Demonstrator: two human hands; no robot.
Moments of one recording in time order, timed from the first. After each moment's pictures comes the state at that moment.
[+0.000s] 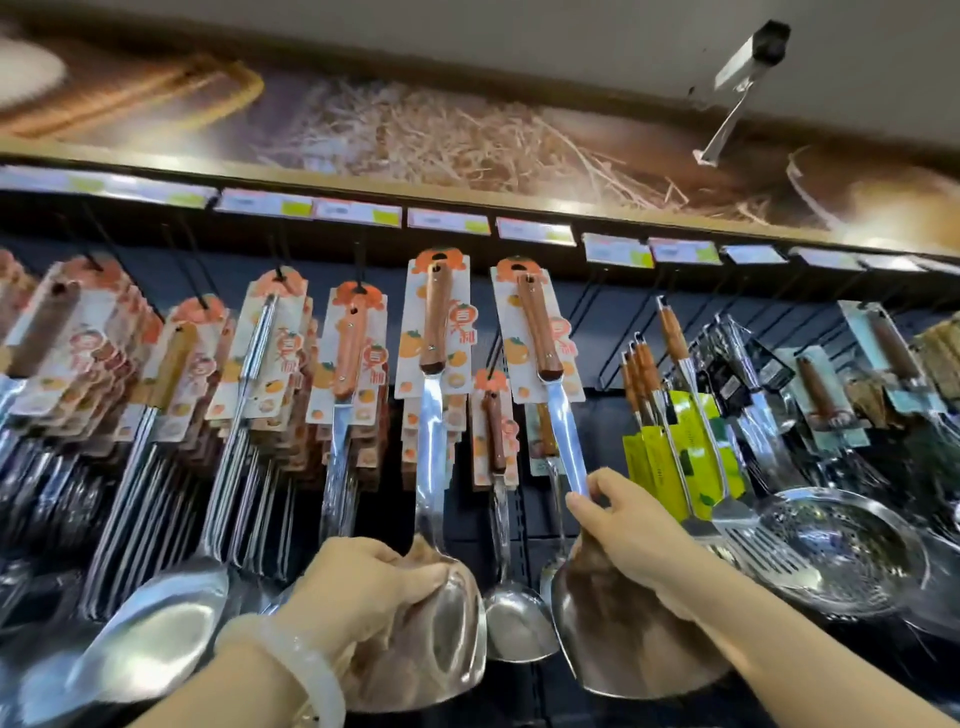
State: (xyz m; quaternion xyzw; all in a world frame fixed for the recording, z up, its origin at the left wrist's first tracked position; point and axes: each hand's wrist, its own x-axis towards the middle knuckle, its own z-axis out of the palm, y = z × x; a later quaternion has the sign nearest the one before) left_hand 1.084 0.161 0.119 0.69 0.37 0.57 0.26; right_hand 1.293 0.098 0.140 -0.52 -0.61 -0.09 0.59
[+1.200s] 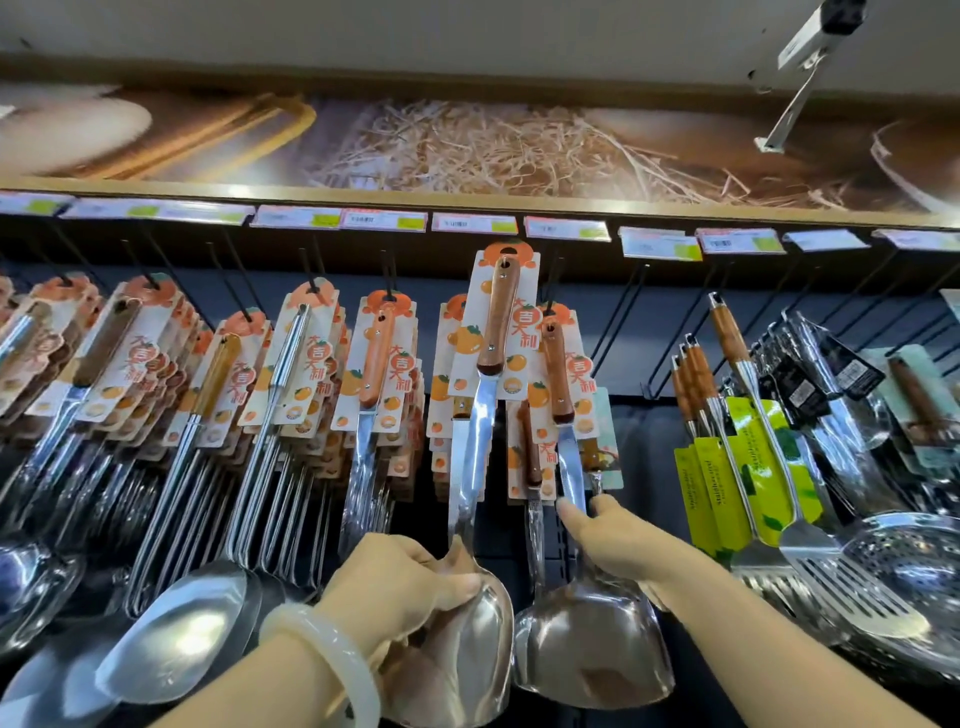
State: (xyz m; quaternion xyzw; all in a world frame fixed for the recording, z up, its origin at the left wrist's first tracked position) left_hand 1.103 0.171 0.129 0.68 0.40 0.57 0.25; right_hand 1.297 0.145 0.169 -0.61 -0.62 -0.02 0.49
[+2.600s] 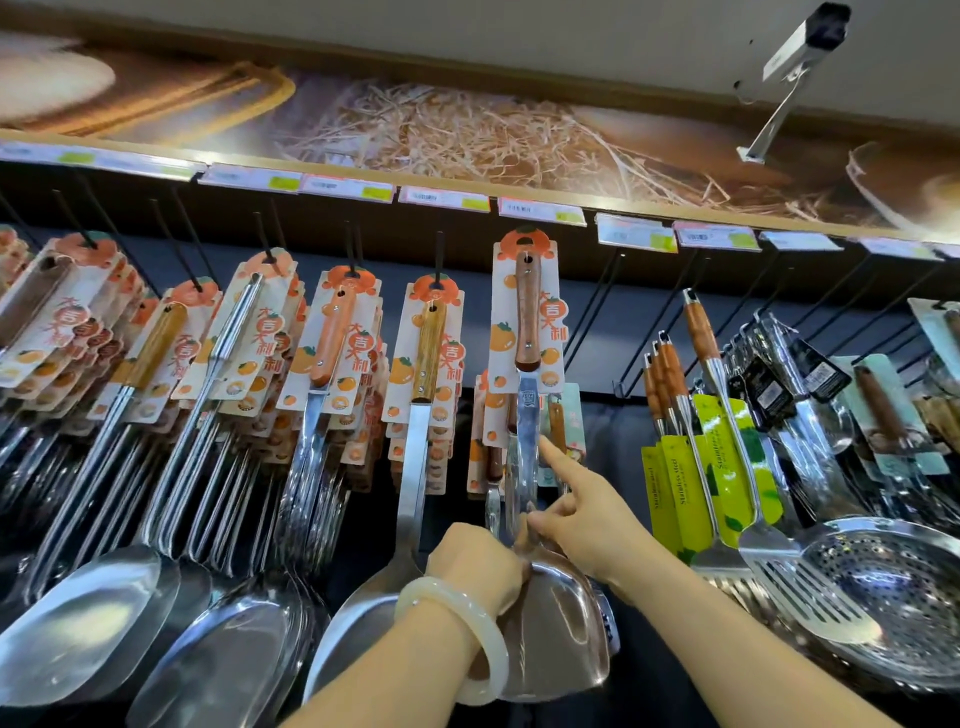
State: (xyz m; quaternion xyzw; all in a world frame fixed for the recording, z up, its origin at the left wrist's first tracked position) left_hand 1.221 0.215 0.148 0.68 0.45 0.55 0.18; right_hand 1.327 0.166 0.169 -0.44 -0.70 -0.06 0.56
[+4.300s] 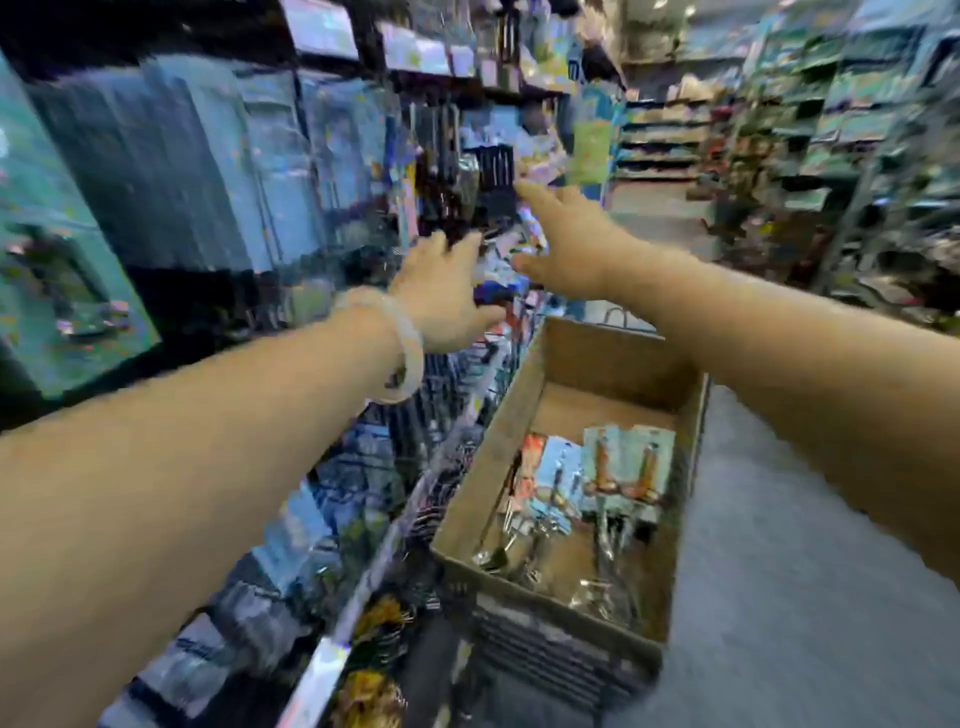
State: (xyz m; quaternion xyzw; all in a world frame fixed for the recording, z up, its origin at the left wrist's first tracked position) left_hand 1.524 -0.064 -0.163 0.99 -0.04 0.11 0.11; right_hand 1.550 -0.211 -0.146 -0.95 -0.21 -0.17 0.14
